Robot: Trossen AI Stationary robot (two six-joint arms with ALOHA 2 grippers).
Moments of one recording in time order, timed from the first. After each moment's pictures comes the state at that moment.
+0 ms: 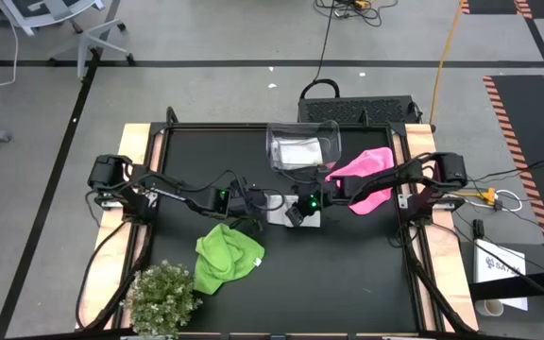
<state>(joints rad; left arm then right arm) -0.09 1.69 0.96 -0.21 -0.40 -0.30 -0.07 1.69 0.82 0.09 -0.16 0.83</state>
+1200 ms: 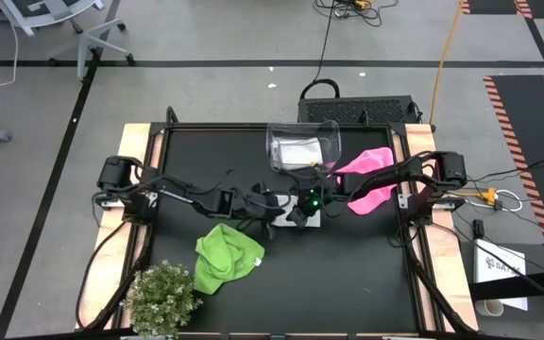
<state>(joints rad) -0.09 1.77 0.96 0.19 -0.20 -0.16 -0.10 1.69 0.82 0.10 -0.36 0.73</state>
